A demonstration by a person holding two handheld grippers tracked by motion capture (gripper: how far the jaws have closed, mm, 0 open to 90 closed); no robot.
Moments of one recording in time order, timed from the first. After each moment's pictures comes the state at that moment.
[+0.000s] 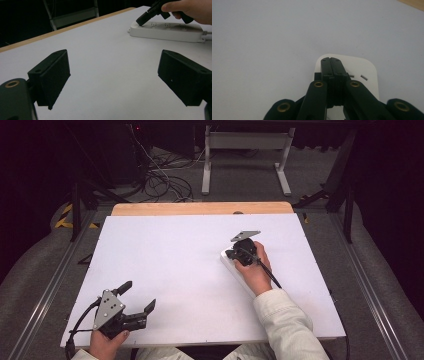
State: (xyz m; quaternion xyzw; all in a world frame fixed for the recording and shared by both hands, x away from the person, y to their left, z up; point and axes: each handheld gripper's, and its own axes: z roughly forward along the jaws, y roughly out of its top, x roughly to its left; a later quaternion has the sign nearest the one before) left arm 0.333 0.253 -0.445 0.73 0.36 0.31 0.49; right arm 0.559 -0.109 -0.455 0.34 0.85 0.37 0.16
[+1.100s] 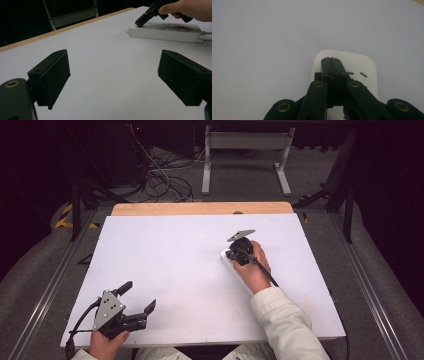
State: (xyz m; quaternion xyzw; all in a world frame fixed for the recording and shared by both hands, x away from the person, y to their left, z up) left arm 0.332 0.253 -0.444 0.73 0.36 0.31 0.49; right arm 0.561 -0.102 -0.453 0.35 0.86 0.33 0.17
